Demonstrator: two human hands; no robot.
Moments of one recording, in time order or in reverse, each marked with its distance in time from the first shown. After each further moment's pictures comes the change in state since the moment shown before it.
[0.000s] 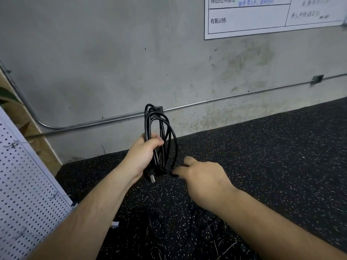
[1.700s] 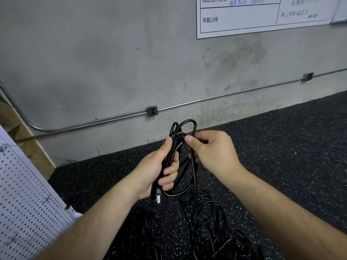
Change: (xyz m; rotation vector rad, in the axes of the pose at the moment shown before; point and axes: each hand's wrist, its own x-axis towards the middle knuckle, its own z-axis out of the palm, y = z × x) left_hand -0.033 -0.008 0.033 -0.314 -0.503 -0.187; right_hand 0.016 0.046 -0.009 1.024 0.553 0.327
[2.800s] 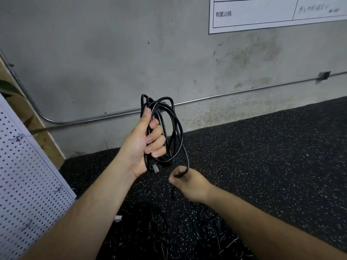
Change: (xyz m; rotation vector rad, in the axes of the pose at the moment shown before) left_hand -0.001 0.043 -0.032 -0.377 0.084 0.290; right_hand -0.027 0.060 0.084 -0.092 -0.597 0.188
